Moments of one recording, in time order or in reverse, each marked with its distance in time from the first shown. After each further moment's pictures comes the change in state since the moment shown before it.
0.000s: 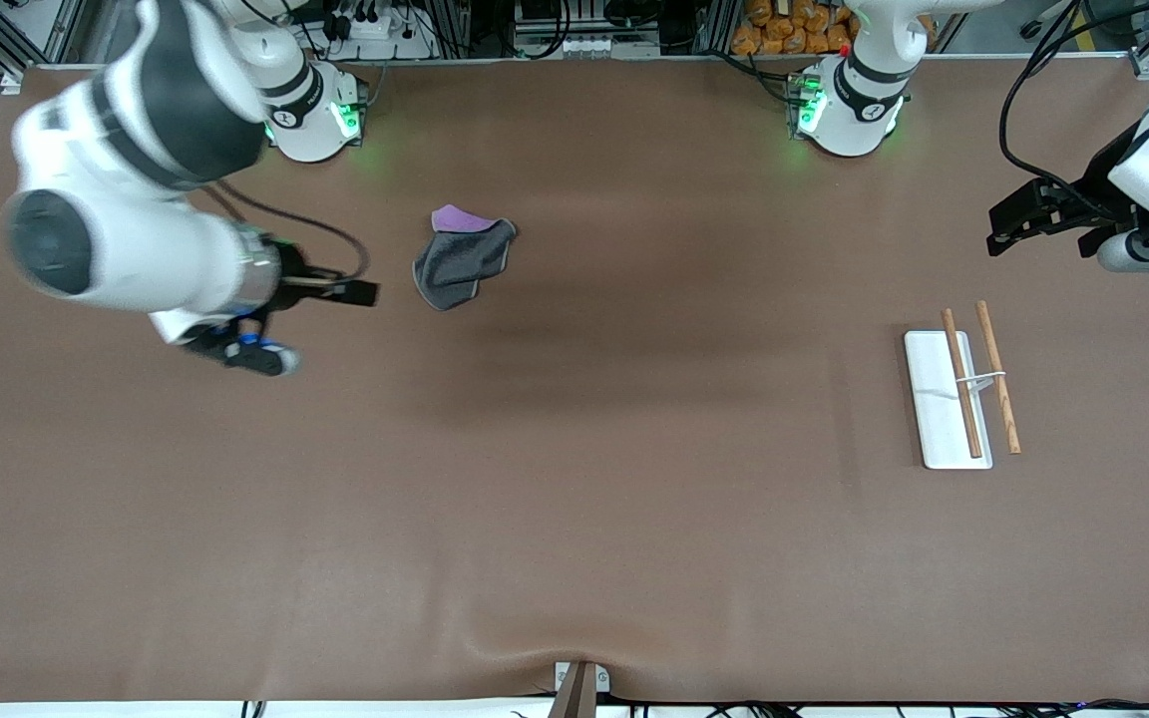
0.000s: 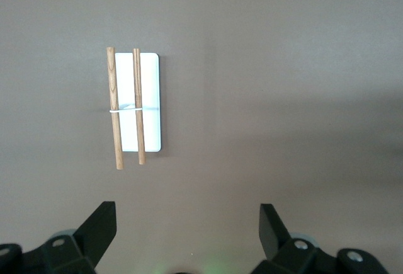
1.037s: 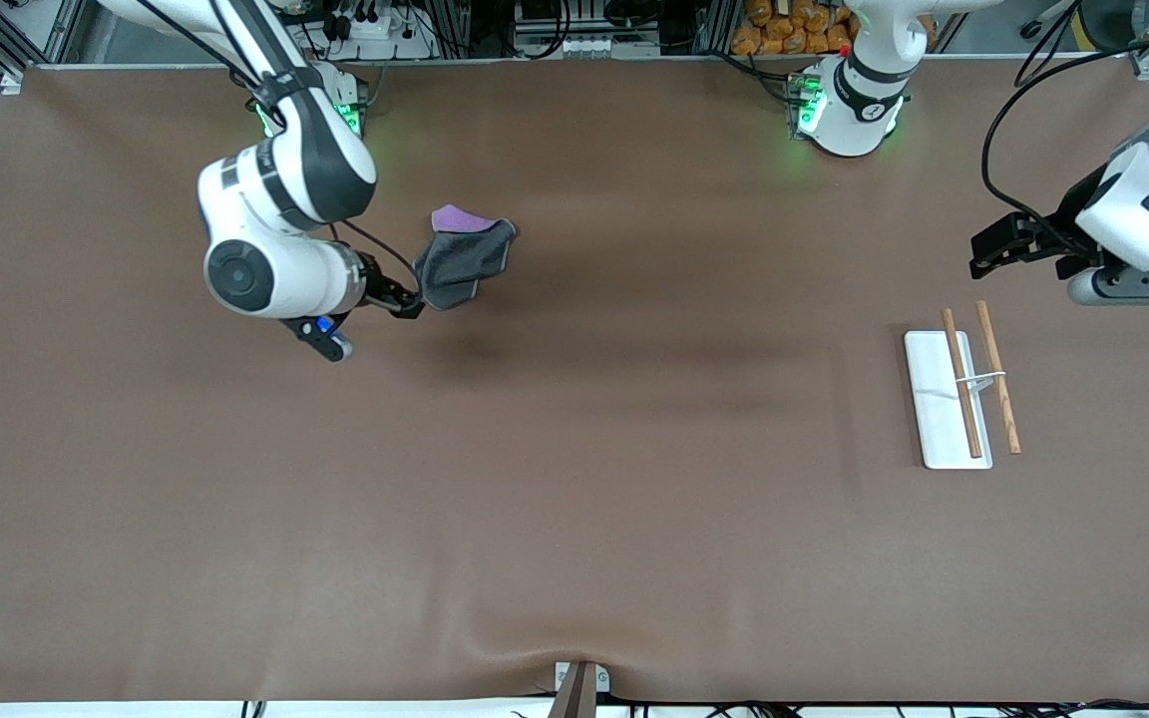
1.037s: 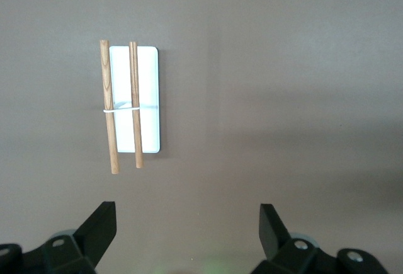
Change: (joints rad) left arm 0.008 0.016 0.002 -0.091 0.000 0.070 0.000; right arm 0.060 -0.082 -0.002 -0.566 0.040 0.435 0.243
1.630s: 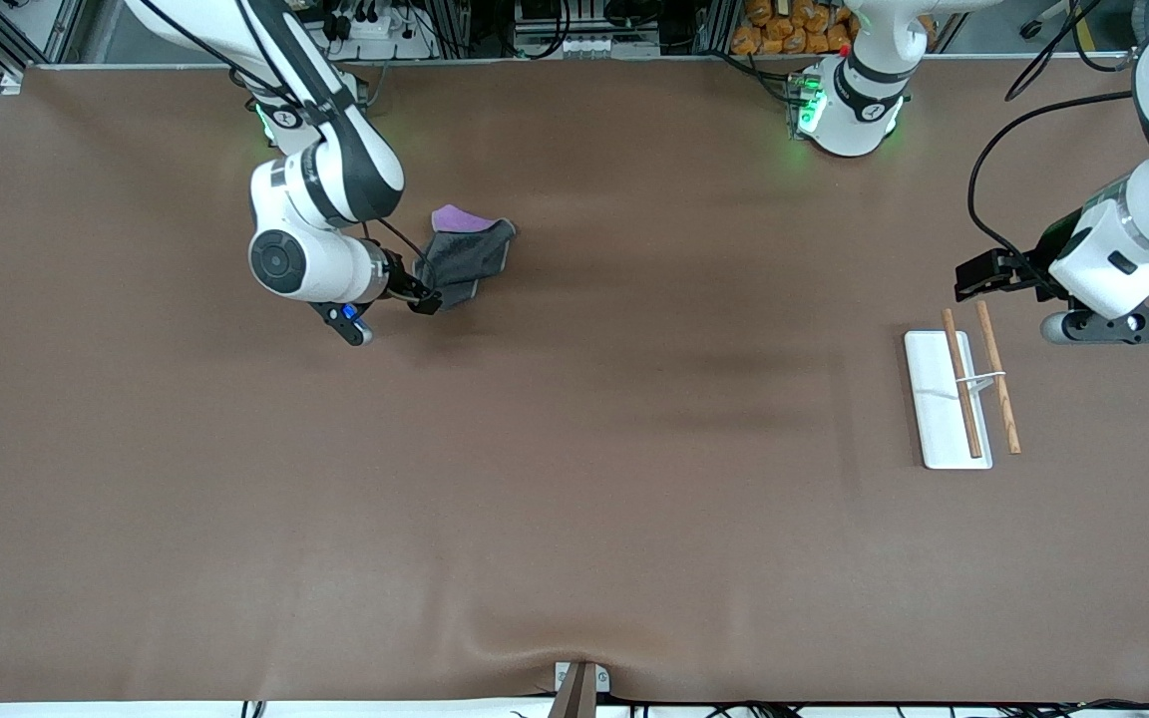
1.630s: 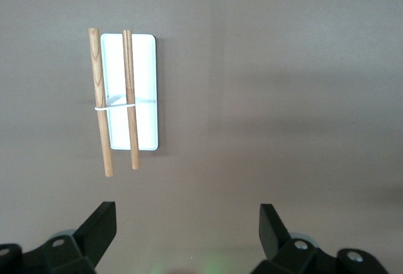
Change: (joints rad) left arm 0.009 0.065 0.000 -0.010 0.000 0.027 0.001; right arm 0.038 0.030 0.001 -0.204 0.089 0.274 0.001
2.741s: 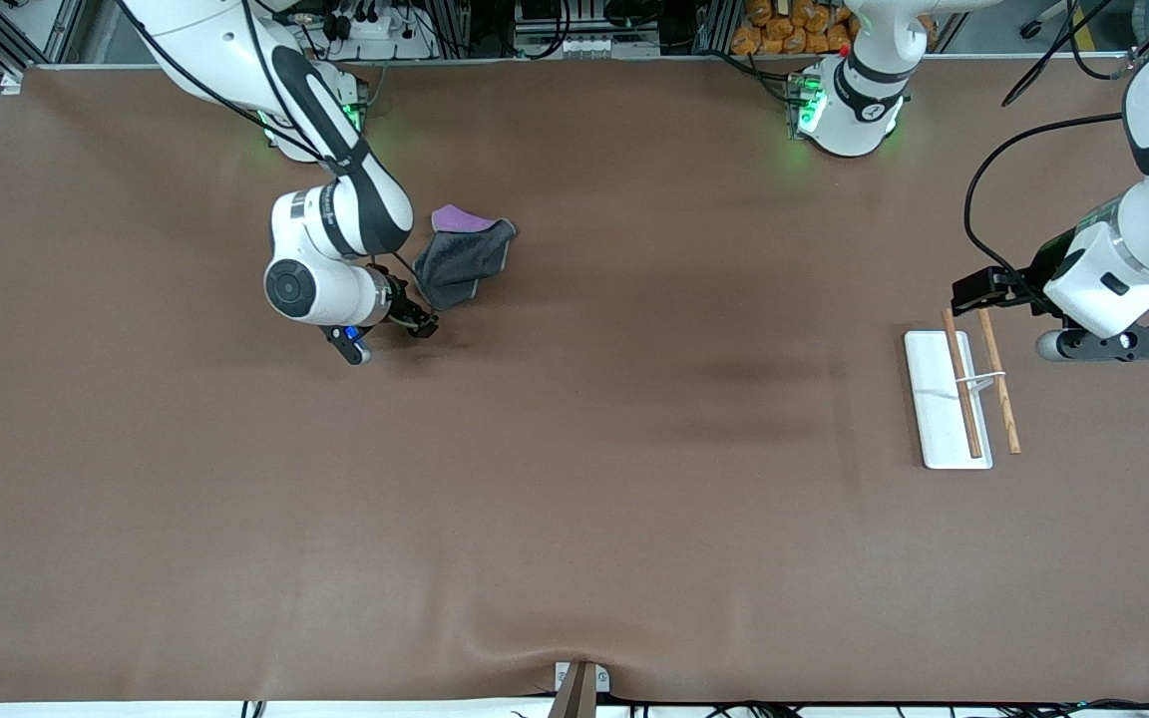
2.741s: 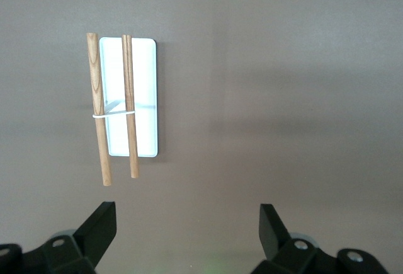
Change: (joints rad) left arm 0.009 0.023 0.000 -0.011 0.000 0.030 0.000; right arm -0.010 0.133 -0.004 -0.002 0.011 0.140 0.001
